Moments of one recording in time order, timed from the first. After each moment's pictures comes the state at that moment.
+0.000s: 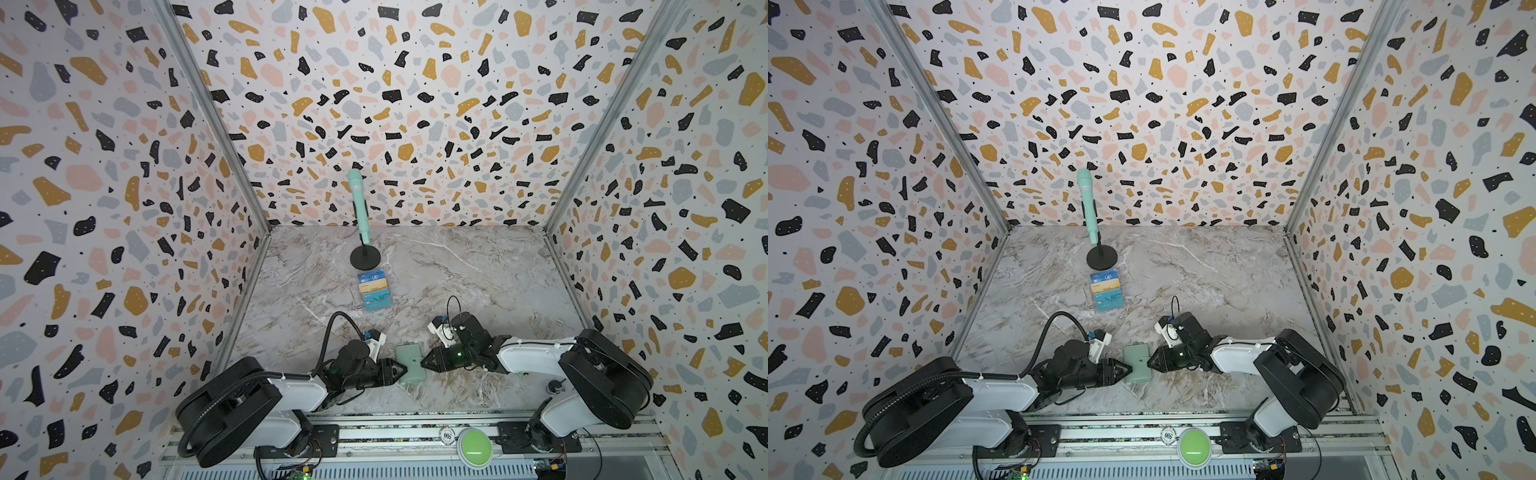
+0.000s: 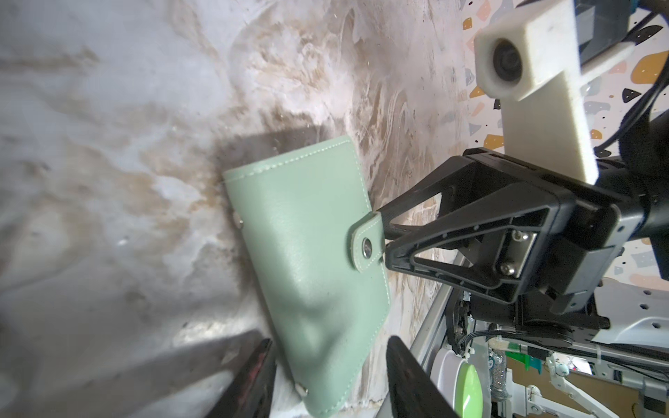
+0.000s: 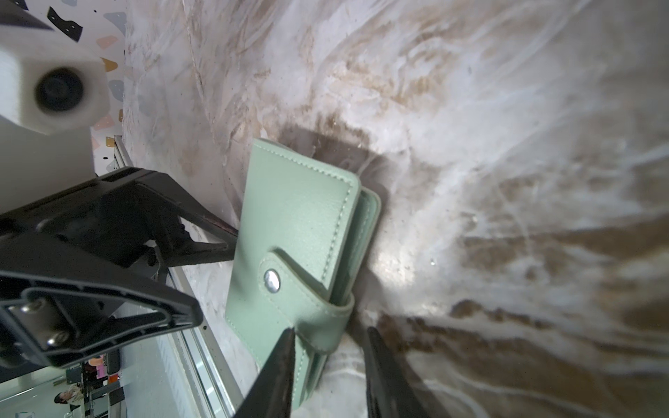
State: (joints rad) left arm -0.80 1.34 0.16 0.58 0.41 -0.93; right arm 0.75 1.51 0.51 0.11 -0.55 0.55
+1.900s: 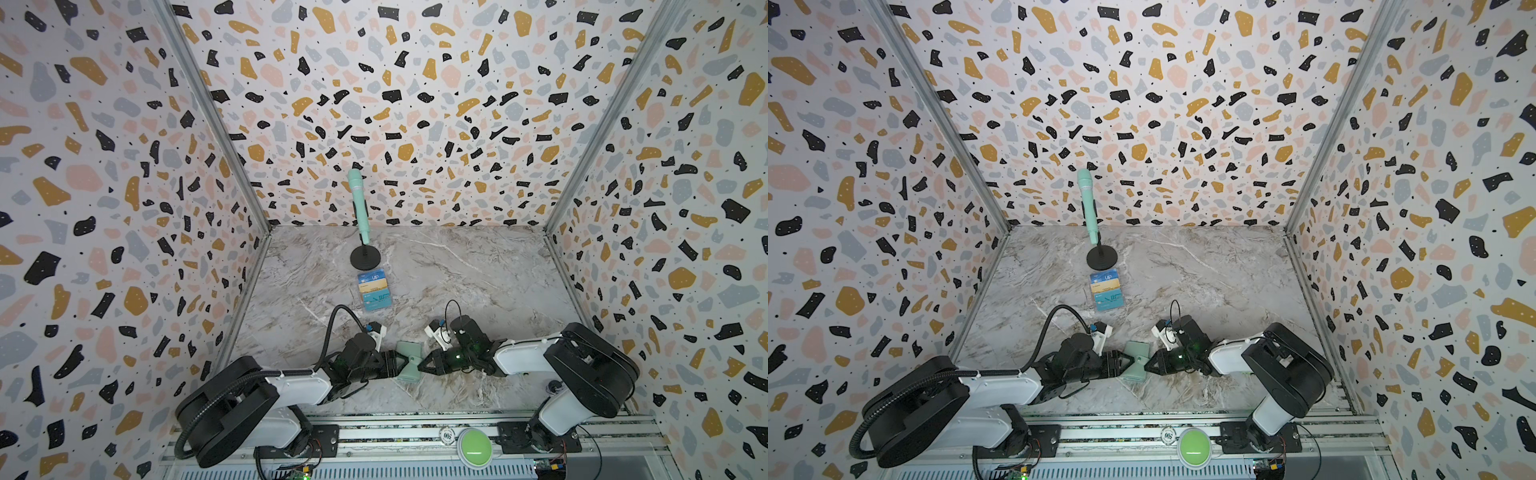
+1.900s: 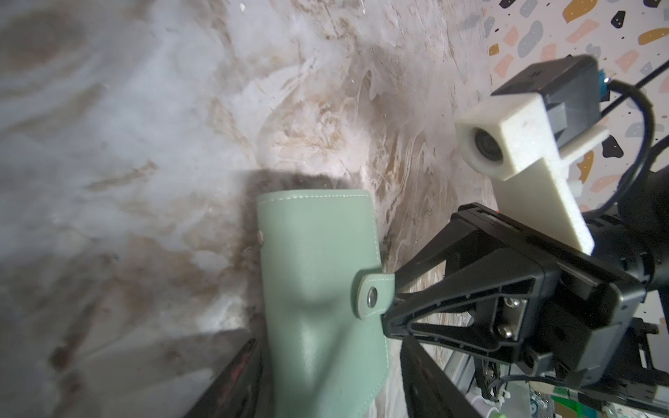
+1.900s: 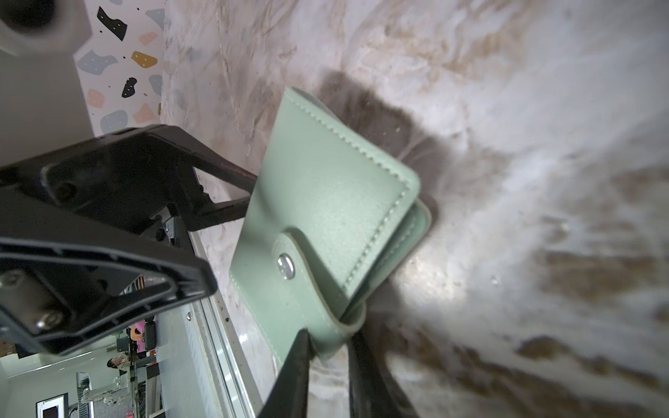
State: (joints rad) left arm -0.80 1.33 0.25 0.44 0.29 -0.88; right arm 0.75 1.59 0.47 0.29 -0.65 0.60
